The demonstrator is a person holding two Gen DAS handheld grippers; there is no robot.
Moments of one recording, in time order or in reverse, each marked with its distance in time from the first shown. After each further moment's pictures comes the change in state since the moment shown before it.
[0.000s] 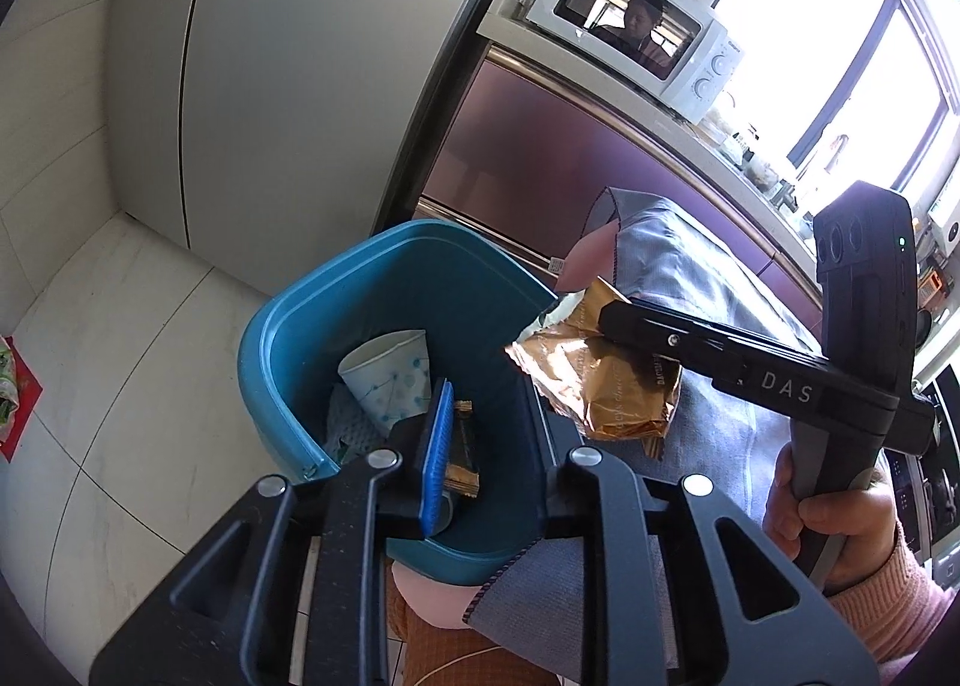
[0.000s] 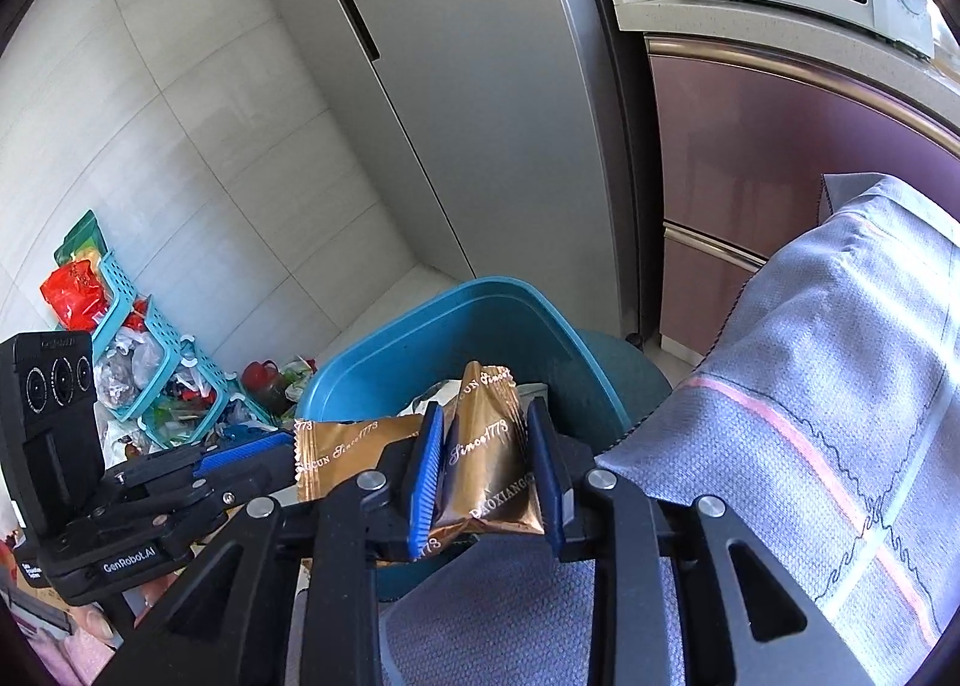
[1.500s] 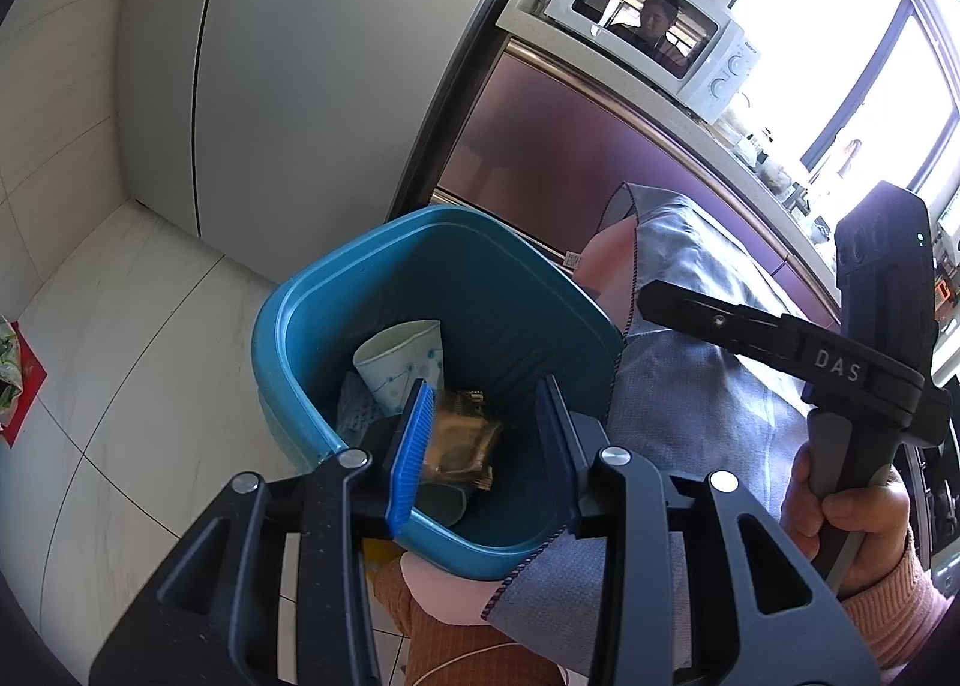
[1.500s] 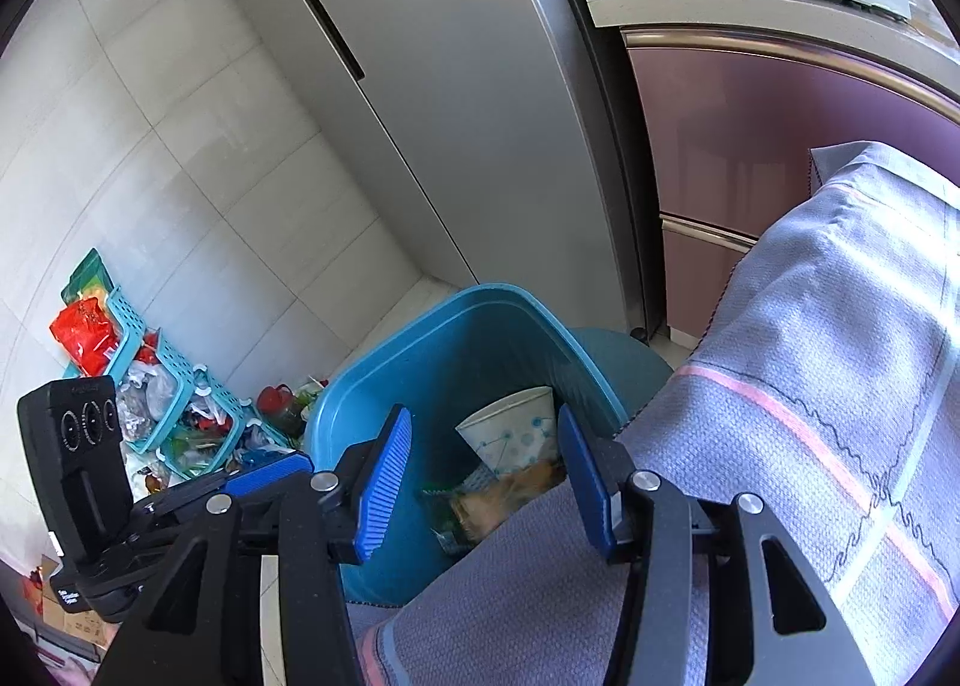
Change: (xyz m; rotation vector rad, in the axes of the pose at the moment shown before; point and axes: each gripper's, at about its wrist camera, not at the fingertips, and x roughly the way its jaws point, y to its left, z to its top) left arm 0.007 0.011 -0.003 -0.023 0.010 0.018; right arm -0.006 -0.010 -0.002 0.083 -0.025 0.031
